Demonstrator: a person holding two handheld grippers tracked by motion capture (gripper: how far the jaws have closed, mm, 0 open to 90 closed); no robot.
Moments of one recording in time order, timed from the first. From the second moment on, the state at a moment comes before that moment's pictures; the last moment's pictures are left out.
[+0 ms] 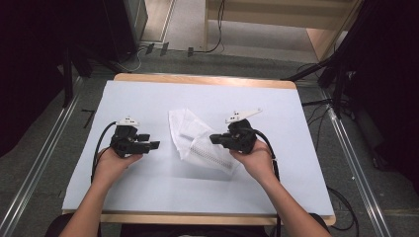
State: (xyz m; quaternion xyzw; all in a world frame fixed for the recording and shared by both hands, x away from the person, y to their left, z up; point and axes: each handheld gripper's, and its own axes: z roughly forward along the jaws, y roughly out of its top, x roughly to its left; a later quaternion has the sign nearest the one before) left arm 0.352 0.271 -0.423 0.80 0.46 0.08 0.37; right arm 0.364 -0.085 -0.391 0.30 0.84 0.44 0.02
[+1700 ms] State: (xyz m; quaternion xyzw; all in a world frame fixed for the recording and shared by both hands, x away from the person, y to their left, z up) left arm 0.362 0.213 -0.457 0.82 0.44 0.07 0.35; right arm 0.408 -0.073 -0.451 0.31 0.87 0.38 0.05
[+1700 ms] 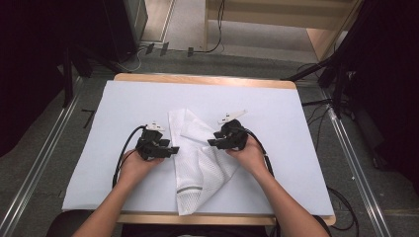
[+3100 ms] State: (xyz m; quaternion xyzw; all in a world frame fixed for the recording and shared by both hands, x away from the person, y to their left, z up) left arm 0.369 0.235 -0.443 0.80 0.47 0.08 0.37; right arm 0.433 -0.115 -0.440 0.40 0.83 0.39 0.07
